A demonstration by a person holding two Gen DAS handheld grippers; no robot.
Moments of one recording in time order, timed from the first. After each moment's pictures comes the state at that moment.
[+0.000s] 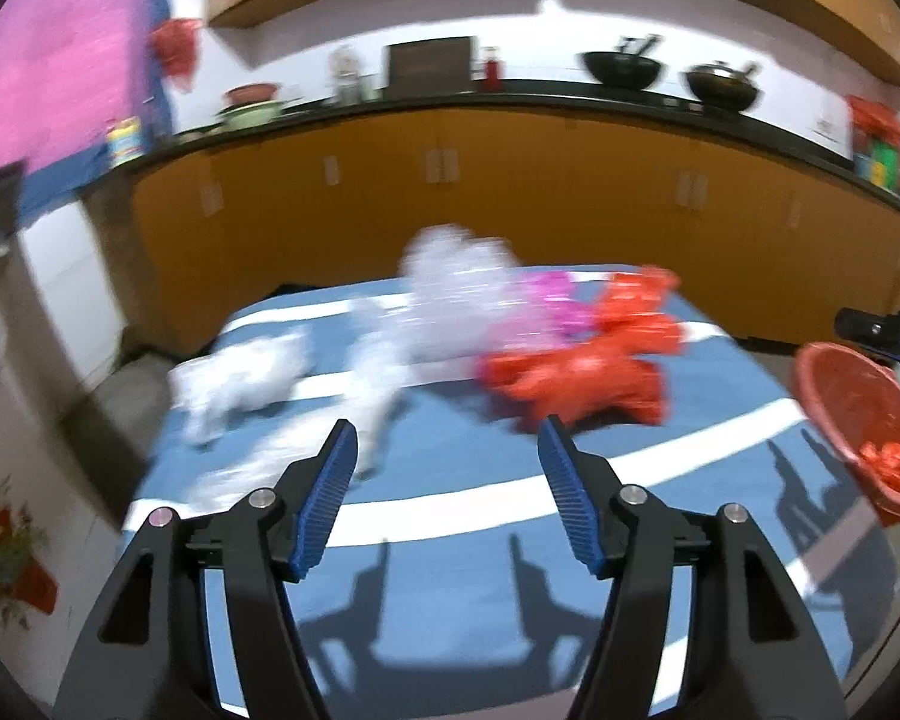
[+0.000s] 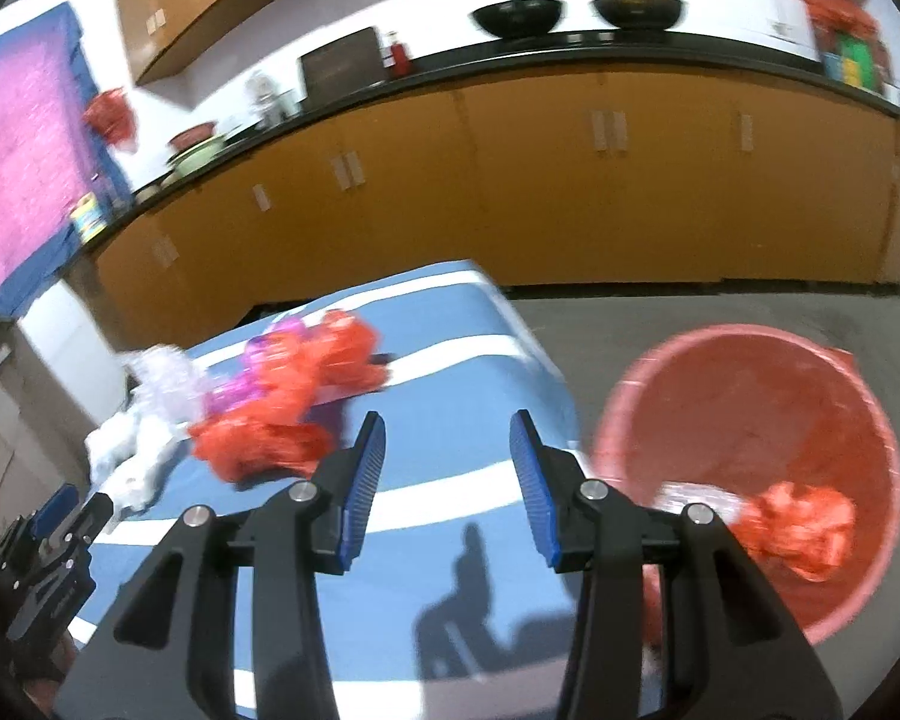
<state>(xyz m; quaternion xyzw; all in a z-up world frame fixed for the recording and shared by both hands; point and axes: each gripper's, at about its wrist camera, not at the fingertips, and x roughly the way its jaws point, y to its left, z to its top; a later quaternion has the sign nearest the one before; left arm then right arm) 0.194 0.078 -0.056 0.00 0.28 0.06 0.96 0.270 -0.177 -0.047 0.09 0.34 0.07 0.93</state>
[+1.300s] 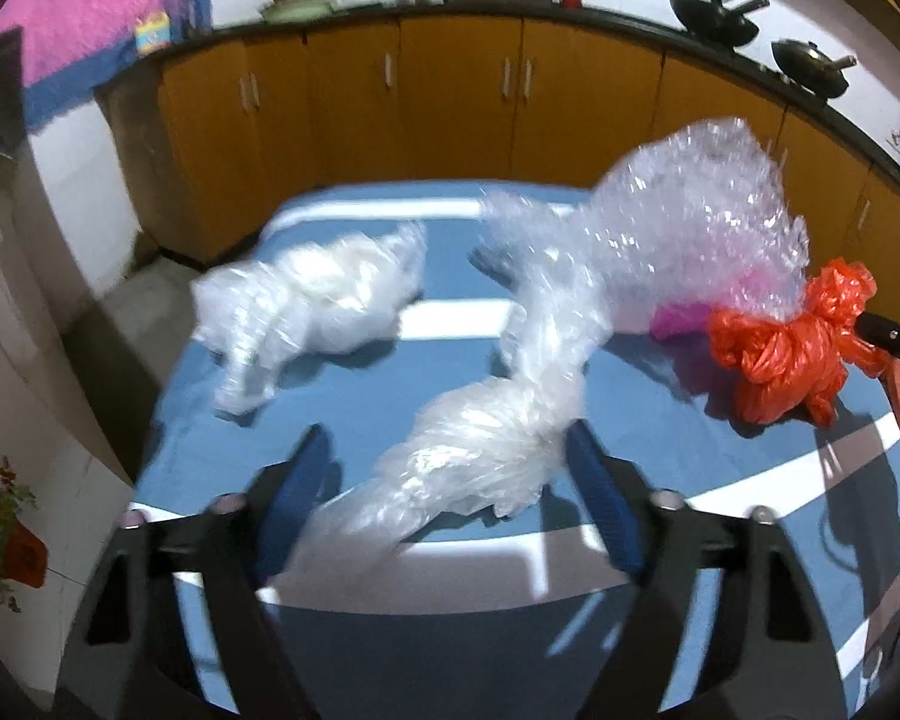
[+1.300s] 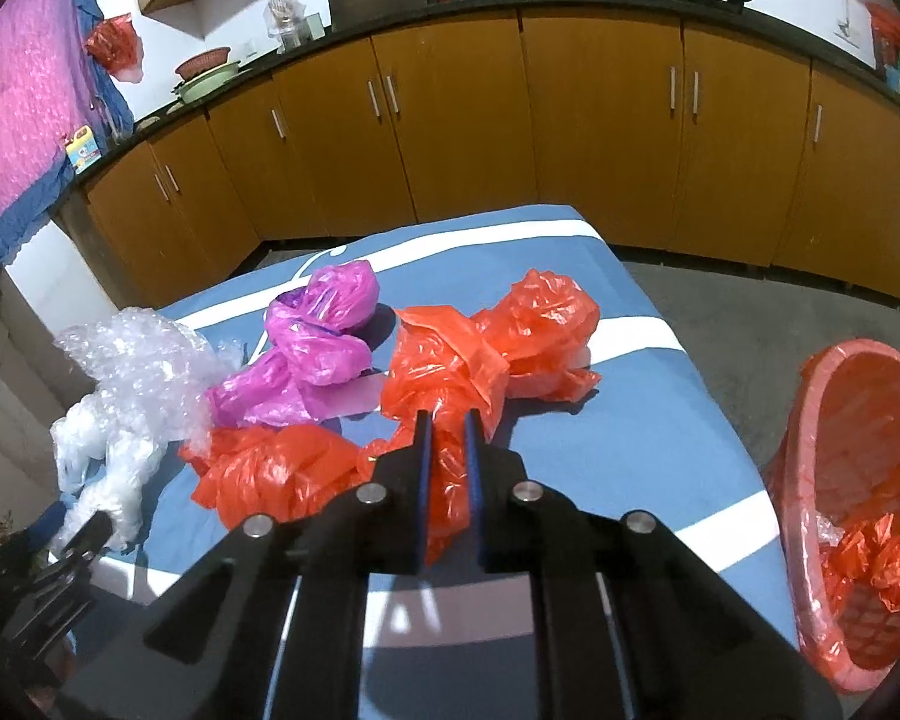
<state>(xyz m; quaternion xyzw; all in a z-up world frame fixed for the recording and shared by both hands) 0.263 0.169 -0.108 -0.06 0.38 0.08 0.92 0.352 -0.082 -0.088 0.06 0.40 0.08 0.91</state>
